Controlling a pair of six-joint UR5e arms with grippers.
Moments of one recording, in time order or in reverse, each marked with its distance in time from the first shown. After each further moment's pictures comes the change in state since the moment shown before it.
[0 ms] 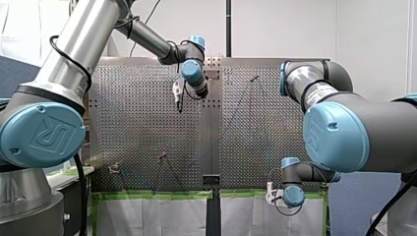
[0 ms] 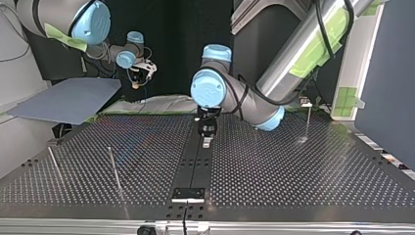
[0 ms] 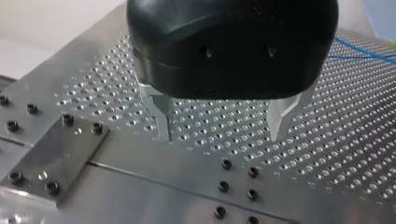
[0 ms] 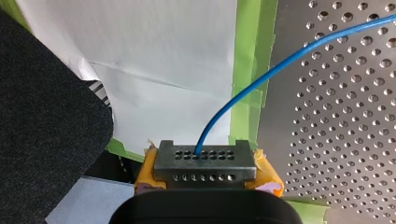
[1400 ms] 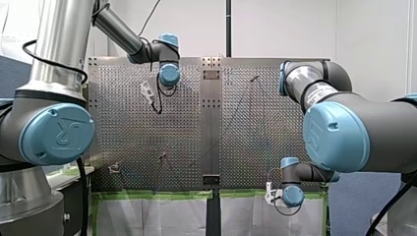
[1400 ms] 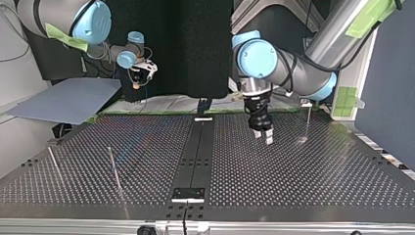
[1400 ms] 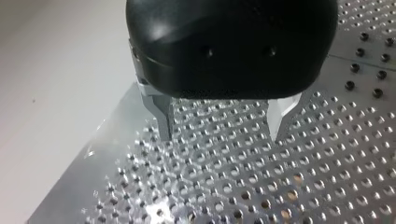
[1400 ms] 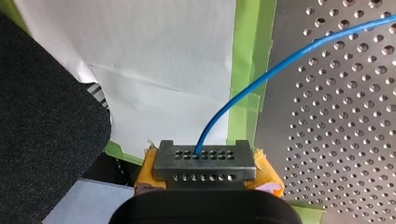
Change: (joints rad) left arm 0.138 0.243 -0.359 0.360 -0.252 -0.161; right arm 0.007 0.000 -0.001 -0.004 0.000 -0.007
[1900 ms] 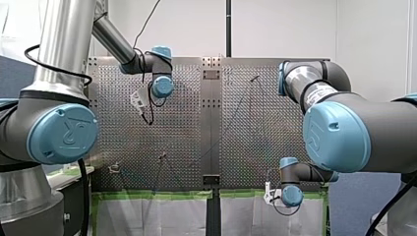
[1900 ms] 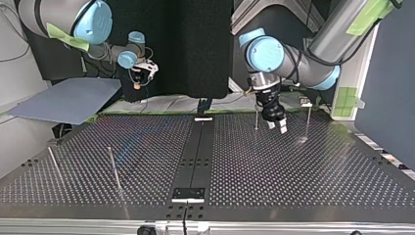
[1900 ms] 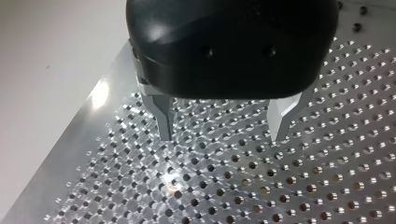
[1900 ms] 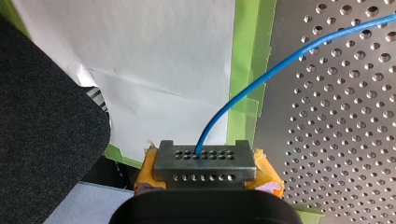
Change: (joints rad) left arm 0.045 0.000 -0.124 0.124 -0.058 -0.002; right arm 0.007 0.000 -0.002 0.000 0.000 0.000
